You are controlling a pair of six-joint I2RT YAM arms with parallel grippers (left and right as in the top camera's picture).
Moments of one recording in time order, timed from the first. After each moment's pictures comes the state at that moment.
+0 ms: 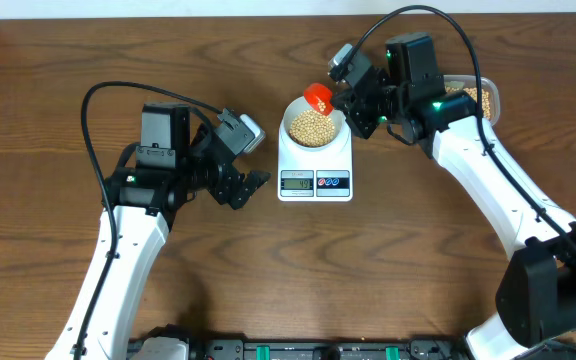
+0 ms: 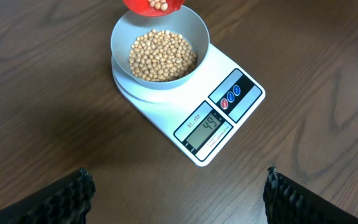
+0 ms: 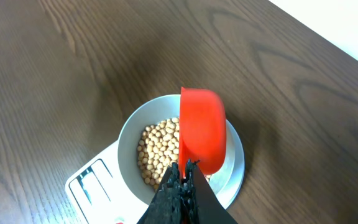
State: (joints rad) left arm -0.13 1.28 1.04 -0.69 0.52 0.56; right arm 0.35 1.76 1.42 -0.44 -0.45 -0.37
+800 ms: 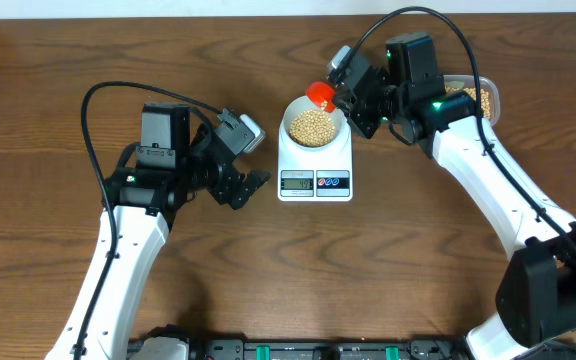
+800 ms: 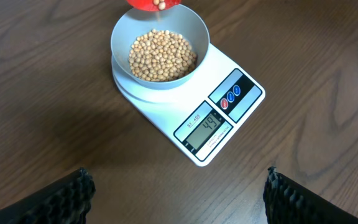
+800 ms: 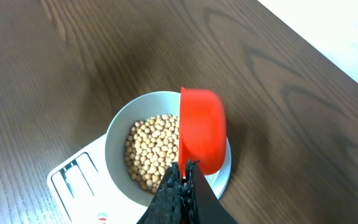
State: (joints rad) left arm -0.13 1.28 1.04 -0.69 0.52 0.56; right arm 0.35 1.76 1.42 -0.44 -0.43 -0.45
